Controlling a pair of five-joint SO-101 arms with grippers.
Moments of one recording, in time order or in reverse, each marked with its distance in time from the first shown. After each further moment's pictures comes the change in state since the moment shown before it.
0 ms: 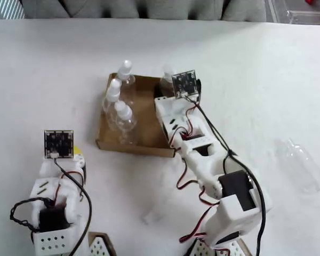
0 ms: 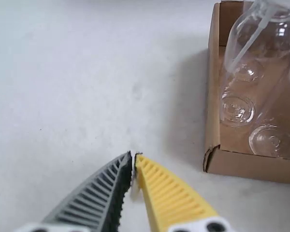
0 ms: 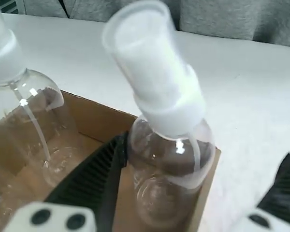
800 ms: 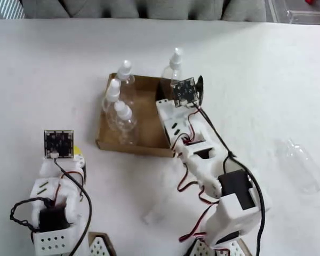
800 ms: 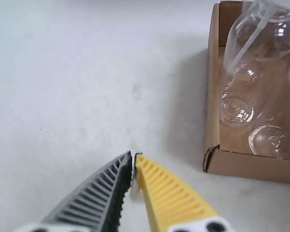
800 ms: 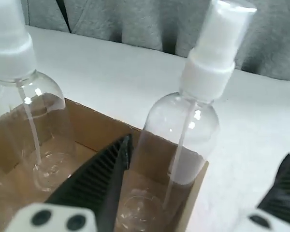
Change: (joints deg) left arm 0.0 0.0 0.0 0.0 0.0; right arm -0.2 0.2 4.0 -10.1 5.5
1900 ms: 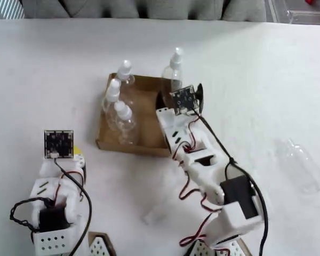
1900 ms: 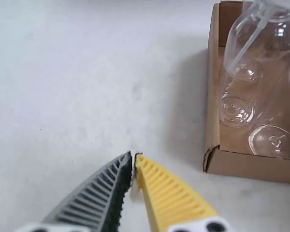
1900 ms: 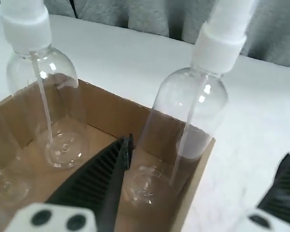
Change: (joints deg) left arm 0.0 0.0 0.0 0.0 0.0; right arm -0.9 -5.5 7.8 -1.0 0.2
